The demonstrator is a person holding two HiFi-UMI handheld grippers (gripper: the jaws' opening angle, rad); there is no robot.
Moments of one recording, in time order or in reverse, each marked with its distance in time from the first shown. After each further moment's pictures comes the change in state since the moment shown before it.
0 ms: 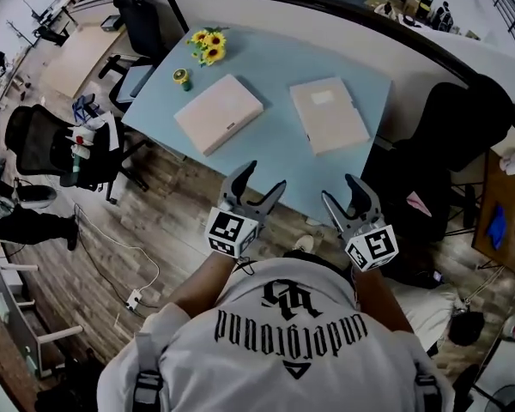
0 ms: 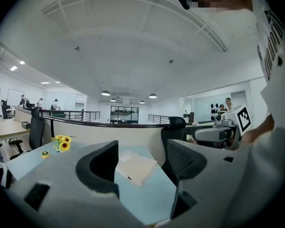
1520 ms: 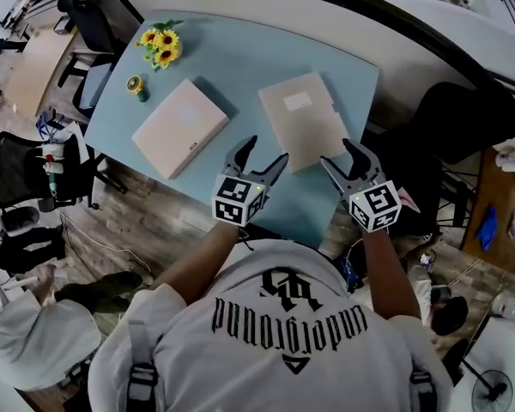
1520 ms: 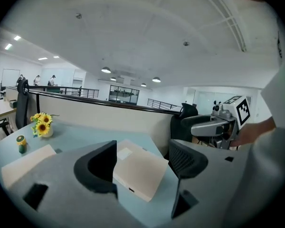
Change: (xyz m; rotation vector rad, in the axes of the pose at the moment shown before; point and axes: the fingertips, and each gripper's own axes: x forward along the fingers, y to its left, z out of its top) left arm 0.228 0.068 -0.050 -0.154 0.236 -0.052; right arm 0.120 -0.205 -0.052 0.000 0.298 -0.023
